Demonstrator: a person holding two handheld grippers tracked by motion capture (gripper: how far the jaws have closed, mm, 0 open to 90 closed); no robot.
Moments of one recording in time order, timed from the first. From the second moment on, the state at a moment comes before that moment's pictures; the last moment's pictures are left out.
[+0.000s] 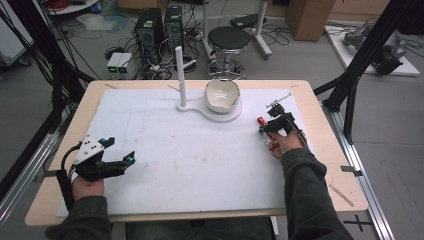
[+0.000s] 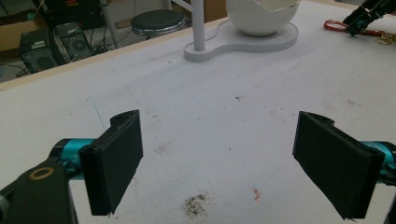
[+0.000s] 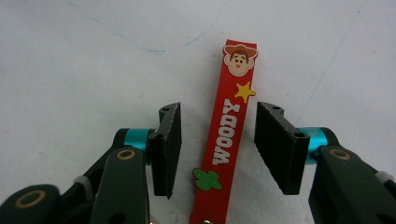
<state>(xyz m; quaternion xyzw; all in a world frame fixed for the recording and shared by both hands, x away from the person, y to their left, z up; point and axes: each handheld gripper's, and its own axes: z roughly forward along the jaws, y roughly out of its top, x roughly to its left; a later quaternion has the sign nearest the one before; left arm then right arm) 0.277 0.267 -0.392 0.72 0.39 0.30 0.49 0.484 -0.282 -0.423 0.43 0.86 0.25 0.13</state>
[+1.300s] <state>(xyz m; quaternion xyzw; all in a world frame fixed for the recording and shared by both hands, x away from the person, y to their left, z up) 0.276 0.266 -0.392 0.72 0.39 0.30 0.49 0.476 -0.288 -0.407 0.43 0.85 0.29 0.12</state>
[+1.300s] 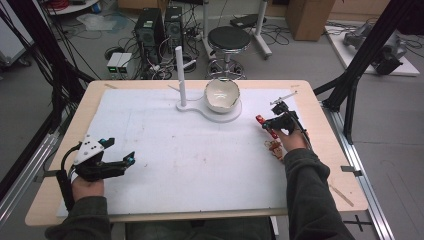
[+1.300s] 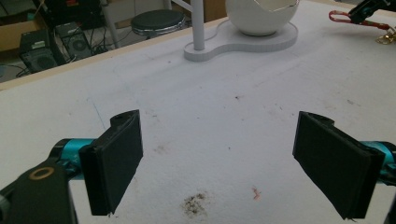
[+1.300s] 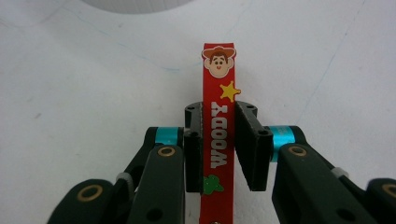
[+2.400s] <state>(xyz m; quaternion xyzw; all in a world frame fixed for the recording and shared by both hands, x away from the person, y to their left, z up) 0.276 0.265 -0.392 0.72 0.39 0.30 0.48 0.437 -0.282 -0.339 0.35 0.83 0.42 0.09</state>
